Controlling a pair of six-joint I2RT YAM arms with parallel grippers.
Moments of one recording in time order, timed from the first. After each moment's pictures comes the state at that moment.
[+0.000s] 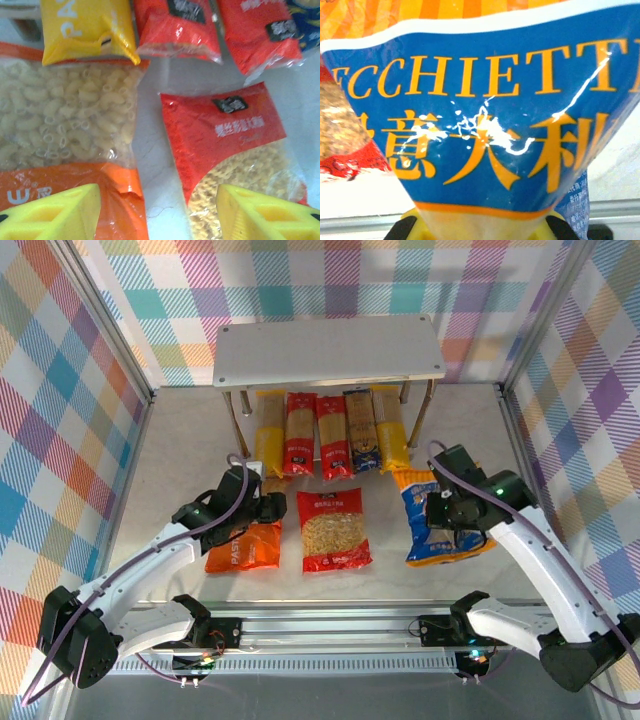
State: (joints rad) left arm -0.60 1.07 0.80 -0.50 -0.09 -0.51; right arm 0.52 1.05 1.27 -1.40 0.19 0.54
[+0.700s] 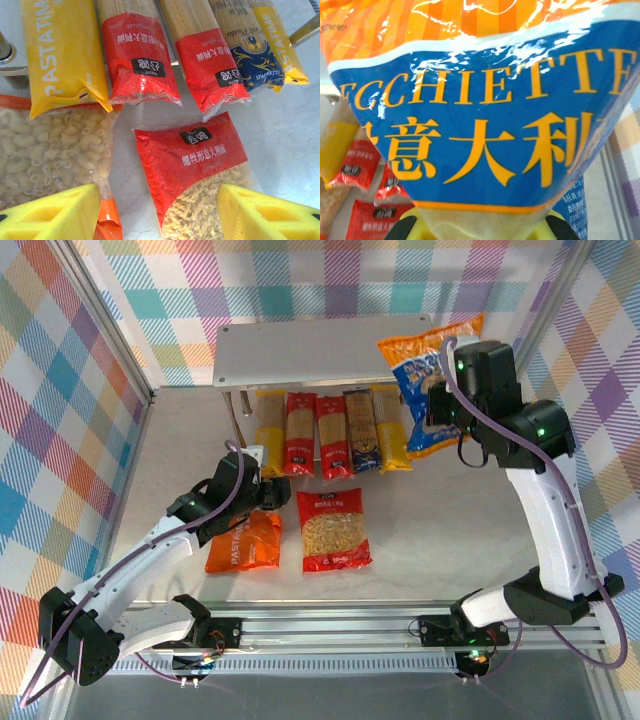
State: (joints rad) left arm -0.60 1.09 0.90 -0.50 -0.08 -0.49; right arm 0.49 1.44 2.15 -1.26 0.36 0.15
